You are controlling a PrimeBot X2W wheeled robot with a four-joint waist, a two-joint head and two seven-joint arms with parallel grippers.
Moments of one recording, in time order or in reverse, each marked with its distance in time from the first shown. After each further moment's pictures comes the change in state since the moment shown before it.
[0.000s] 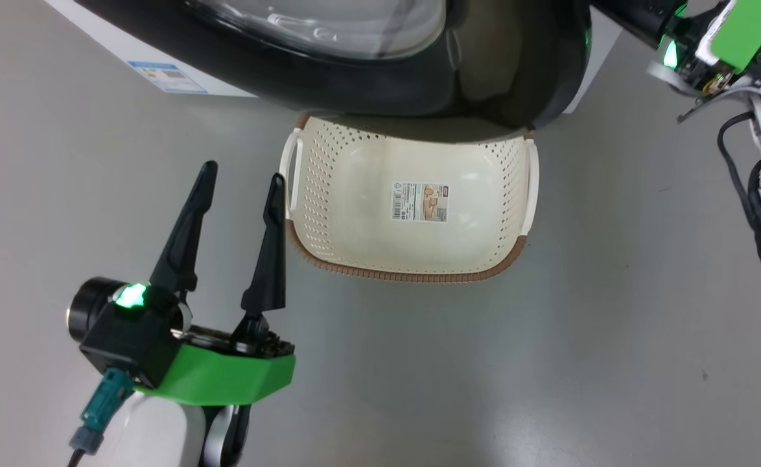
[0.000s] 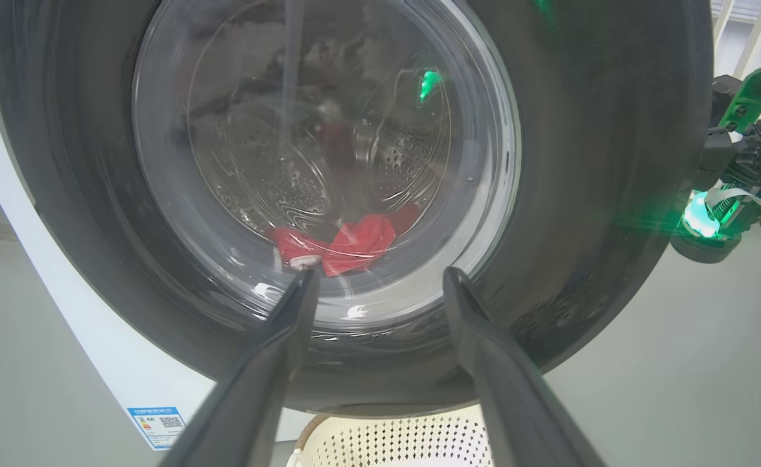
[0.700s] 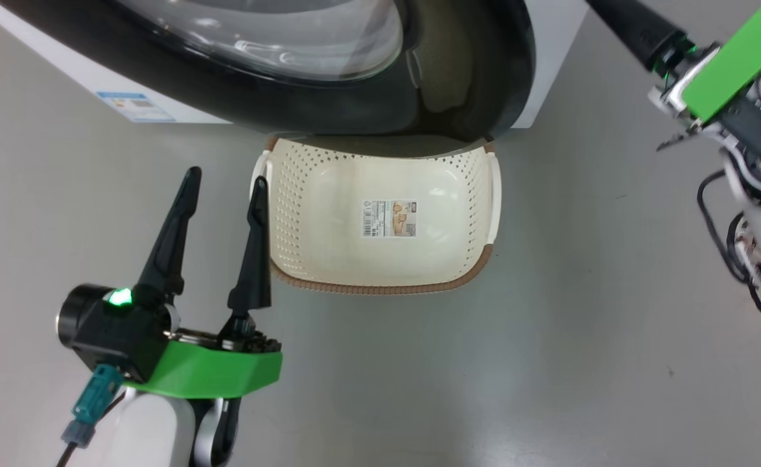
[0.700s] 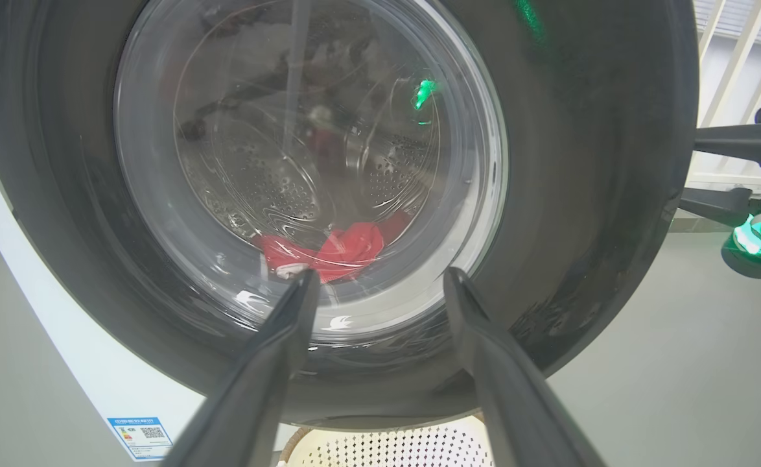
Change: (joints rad) left arm 0.005 0.000 0.033 0.033 0.000 0.000 0.000; right arm 0.124 -0.007 0.001 -0.073 -0.179 0.000 -0.304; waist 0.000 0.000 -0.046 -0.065
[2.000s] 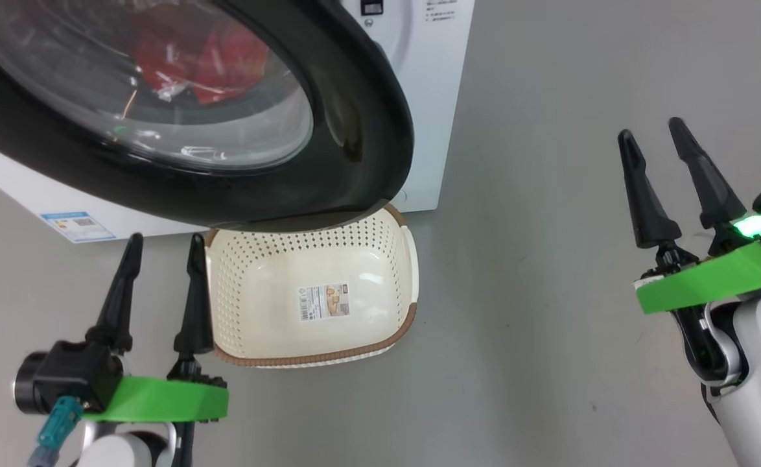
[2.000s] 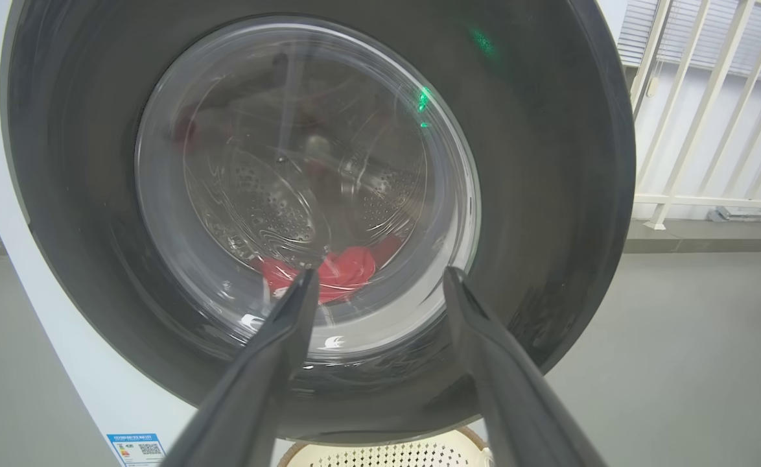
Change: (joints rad) left arm 0.110 0.002 0.156 0.091 0.026 -0.037 0.000; right arm 0.489 0.042 -0.110 -0.119 -0.858 0.000 -0.669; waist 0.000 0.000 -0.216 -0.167
